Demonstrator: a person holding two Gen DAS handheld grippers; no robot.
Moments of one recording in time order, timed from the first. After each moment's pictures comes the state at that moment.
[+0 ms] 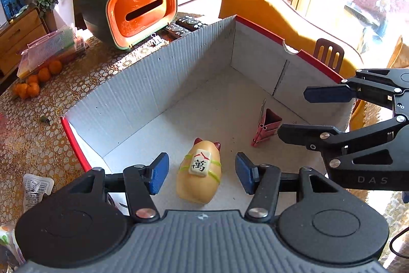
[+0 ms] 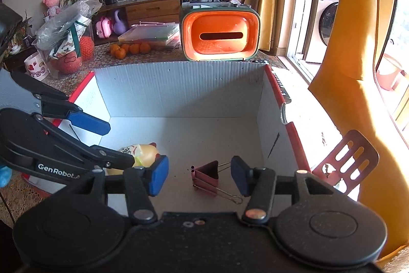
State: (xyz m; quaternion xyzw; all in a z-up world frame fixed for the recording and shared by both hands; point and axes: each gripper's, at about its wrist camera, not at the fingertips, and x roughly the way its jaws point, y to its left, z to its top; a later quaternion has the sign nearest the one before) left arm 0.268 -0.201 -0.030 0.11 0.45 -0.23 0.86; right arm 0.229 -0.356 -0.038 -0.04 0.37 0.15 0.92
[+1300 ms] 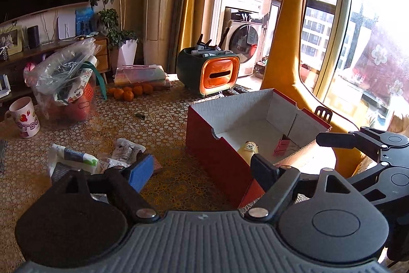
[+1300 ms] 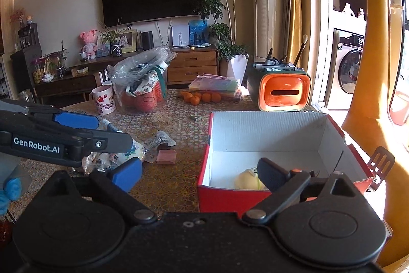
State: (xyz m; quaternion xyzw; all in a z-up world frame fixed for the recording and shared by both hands) left arm 0.089 -0.024 0.037 -0.01 0.29 -0.14 0.95; right arm 0.090 -0.231 0.019 -0.02 0.26 0.19 0.95
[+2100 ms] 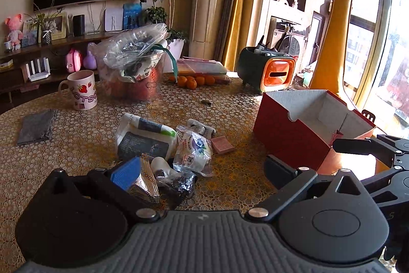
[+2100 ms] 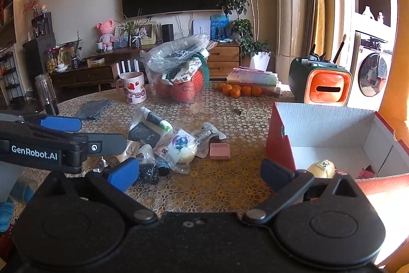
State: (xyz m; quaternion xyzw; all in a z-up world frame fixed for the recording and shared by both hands) left arm 0.056 0.078 -0.003 -0.04 0.28 -0.05 0.96; right arm 0.076 -0.130 -0.009 -0.03 0.26 0.22 0.94
